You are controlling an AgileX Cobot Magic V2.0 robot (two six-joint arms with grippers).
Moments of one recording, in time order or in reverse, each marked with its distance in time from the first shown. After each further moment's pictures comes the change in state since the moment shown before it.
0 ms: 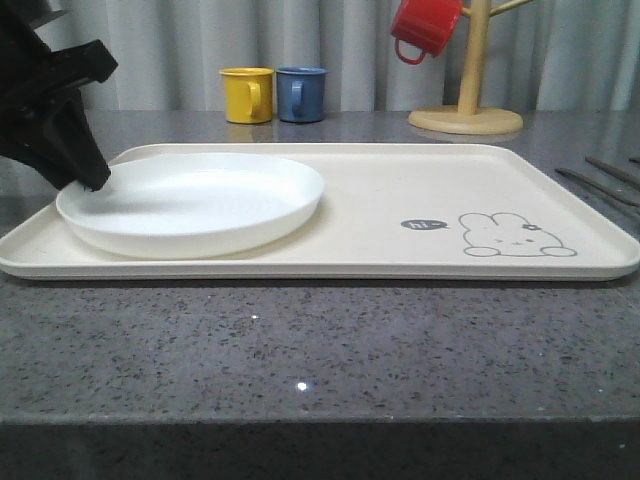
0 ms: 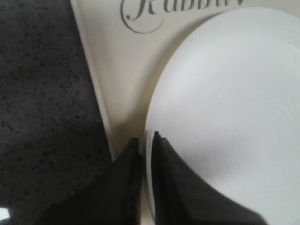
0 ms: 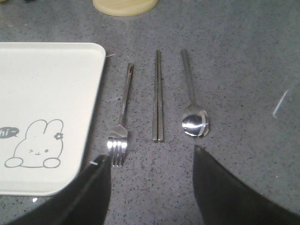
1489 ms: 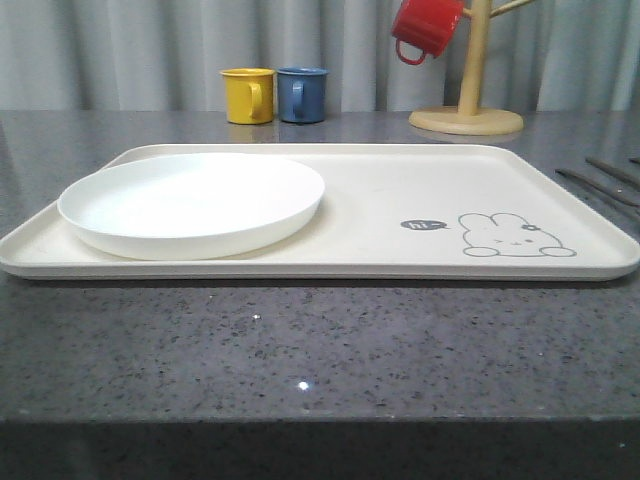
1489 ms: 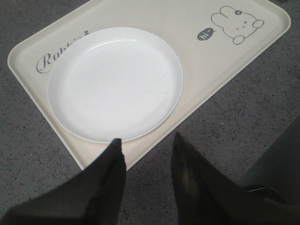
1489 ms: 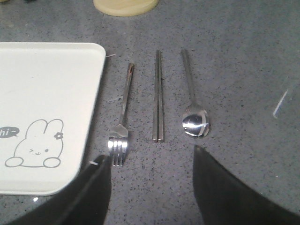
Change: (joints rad) left arm -0.542 -0.790 0.247 0.569 0.033 -0.323; right arm 0.000 0.000 0.000 0.000 0.000 0.000
